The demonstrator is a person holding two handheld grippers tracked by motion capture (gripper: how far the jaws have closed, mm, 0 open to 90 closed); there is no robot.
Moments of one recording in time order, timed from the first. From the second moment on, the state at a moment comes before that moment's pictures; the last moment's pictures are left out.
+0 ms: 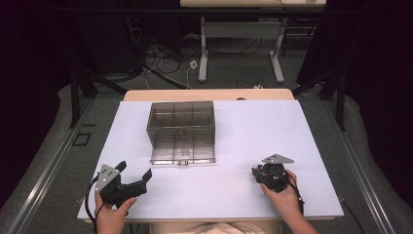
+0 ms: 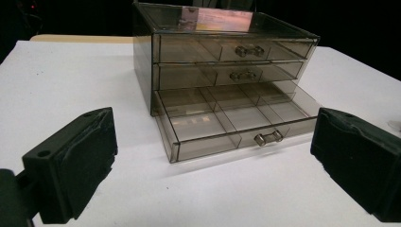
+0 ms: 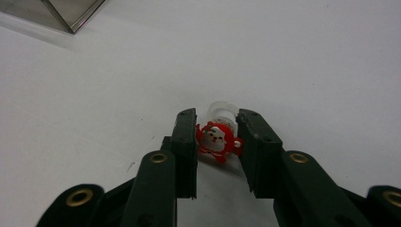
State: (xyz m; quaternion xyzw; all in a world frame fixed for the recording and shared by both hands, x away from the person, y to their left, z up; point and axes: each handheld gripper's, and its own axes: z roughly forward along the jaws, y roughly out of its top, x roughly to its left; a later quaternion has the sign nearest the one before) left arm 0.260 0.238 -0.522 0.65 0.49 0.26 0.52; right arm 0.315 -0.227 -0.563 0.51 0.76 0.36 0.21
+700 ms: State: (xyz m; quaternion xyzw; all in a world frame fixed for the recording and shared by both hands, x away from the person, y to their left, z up) left arm 0.260 0.238 -0.522 0.65 0.49 0.26 0.52; right arm 0.315 -0.227 -0.562 0.51 0.76 0.36 0.21
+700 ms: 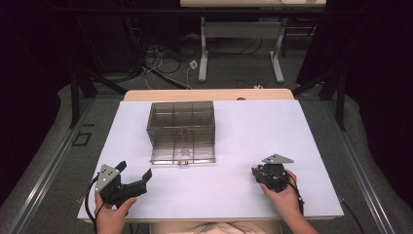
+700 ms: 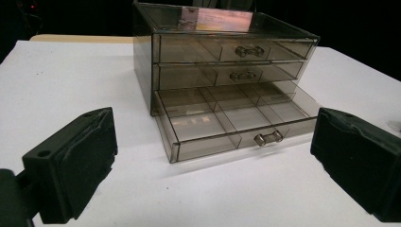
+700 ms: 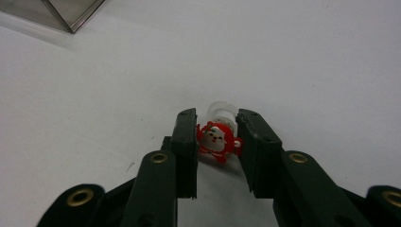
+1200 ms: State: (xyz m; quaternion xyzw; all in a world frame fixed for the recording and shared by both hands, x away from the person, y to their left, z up) left arm 0.260 0.238 -0.522 0.65 0.49 0.26 0.52; right arm 0.315 -0.227 -0.562 0.50 0.76 0.36 0.21
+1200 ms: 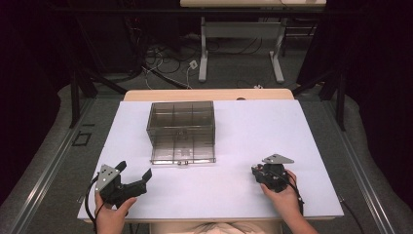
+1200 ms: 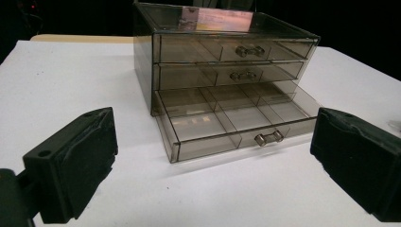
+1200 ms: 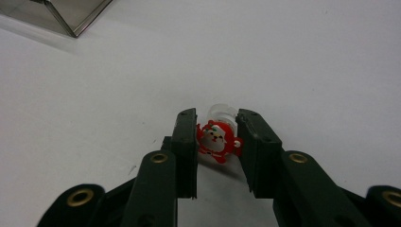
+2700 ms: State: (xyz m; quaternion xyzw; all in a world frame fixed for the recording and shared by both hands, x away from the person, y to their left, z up) left arm 0.259 0.236 -0.522 0.65 0.48 0.26 0.52; right arm 0.307 -0.223 -0.549 0.48 0.75 0.40 0.22
